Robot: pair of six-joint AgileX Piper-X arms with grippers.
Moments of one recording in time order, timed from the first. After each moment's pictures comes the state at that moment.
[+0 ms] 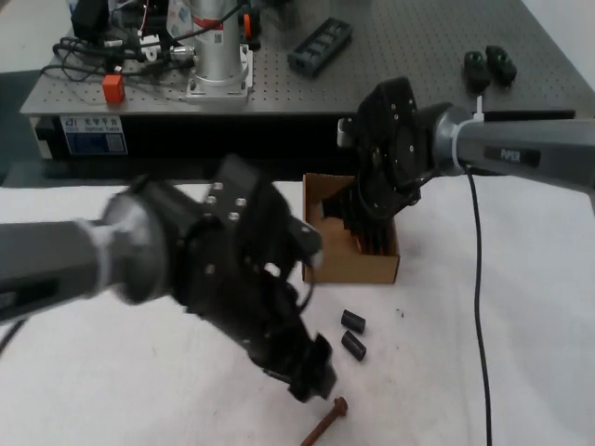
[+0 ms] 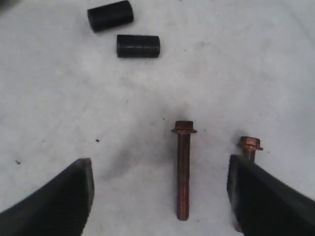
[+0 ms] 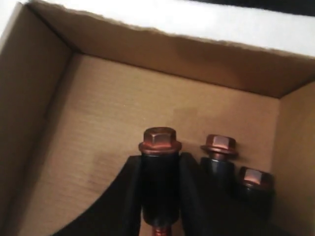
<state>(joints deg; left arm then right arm) -39.1 95.2 -57.9 30.6 17.3 5.8 11.7 124.2 -89.7 27.8 1.8 3.6</state>
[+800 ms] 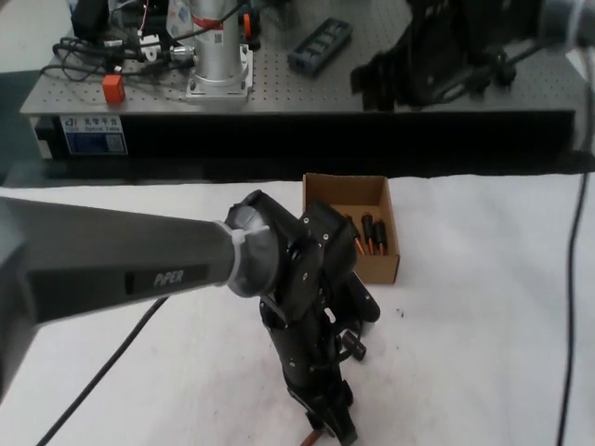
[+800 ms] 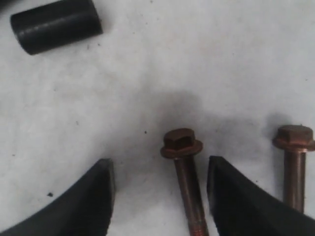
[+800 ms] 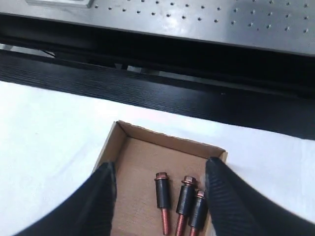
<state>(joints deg) -44.0 110.8 -71.6 41.9 11.8 19.2 9.3 101.3 -90.3 37.5 -0.6 1.0</state>
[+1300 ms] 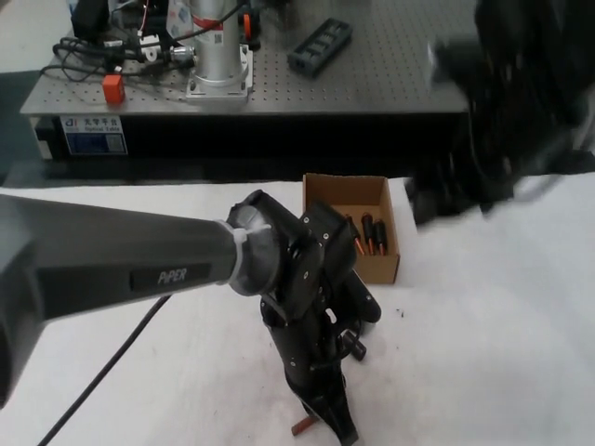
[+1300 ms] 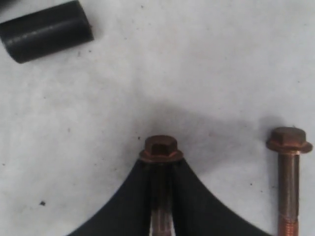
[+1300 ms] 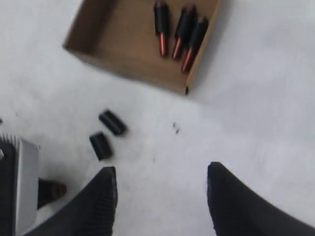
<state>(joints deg) -44.0 111.0 -71.7 42.0 13.8 19.9 9.5 85.4 -69.7 54.6 -3.3 -1.9</state>
